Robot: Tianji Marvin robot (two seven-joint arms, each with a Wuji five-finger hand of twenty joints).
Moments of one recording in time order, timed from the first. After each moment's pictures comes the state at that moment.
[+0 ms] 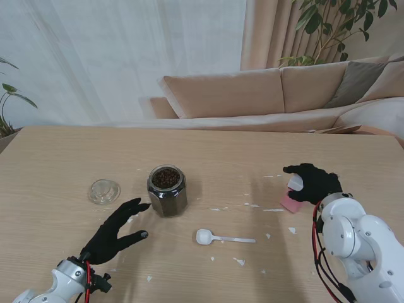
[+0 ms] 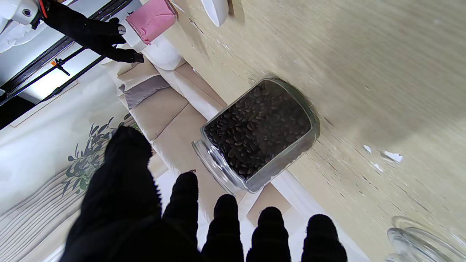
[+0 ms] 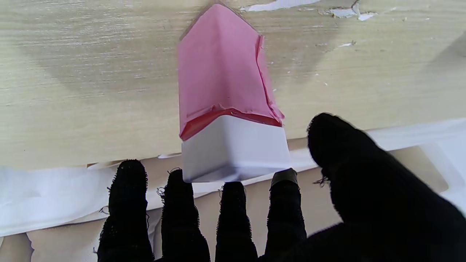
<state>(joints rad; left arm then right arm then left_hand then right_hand) 2.06 -1.11 -1.49 -1.80 0.36 -0.39 0.01 -1.75 -1.04 1.49 -1.86 -0.99 0.29 0.32 0.91 -0.14 0.02 -0.05 0.29 0.03 0.26 0.23 0.18 0.09 0.11 0.25 0.05 0.14 0.04 0.31 -0.07 0.24 0.07 0.39 0.55 -0.46 0.69 0.09 0.22 -0.22 0.35 0.57 0.18 -0.05 0.42 0.29 0.30 0.15 0.30 0.33 0.09 0.27 0.90 0.64</state>
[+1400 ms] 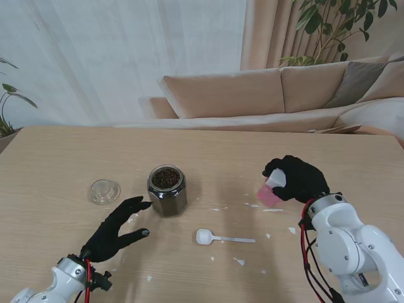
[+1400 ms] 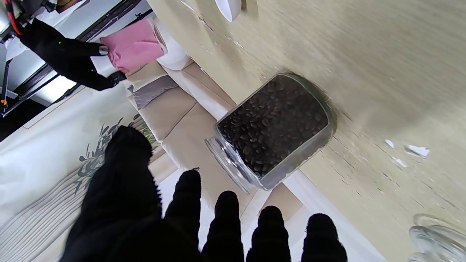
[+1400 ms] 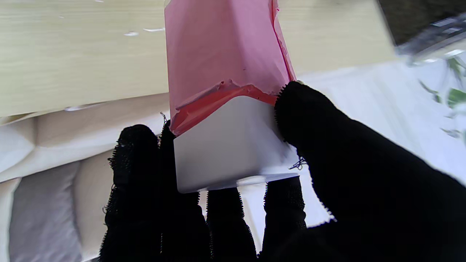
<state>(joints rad) 2.06 -1.11 -1.49 -1.82 0.36 -0.40 0.00 -1.84 -1.07 1.49 -2.02 -0.90 0.14 0.14 0.91 -0.14 0.02 -0.05 0.32 0.06 0.26 0.23 0.18 0.10 0.17 0.28 0.05 0.14 0.04 0.35 -0.07 0.24 0.09 0.39 0.67 -0.76 0.99 -0.16 0.57 -0.20 0.80 0.73 0.51 0.11 0.75 0.50 0.70 0.18 0.66 0.49 0.57 0.17 1.29 0.61</state>
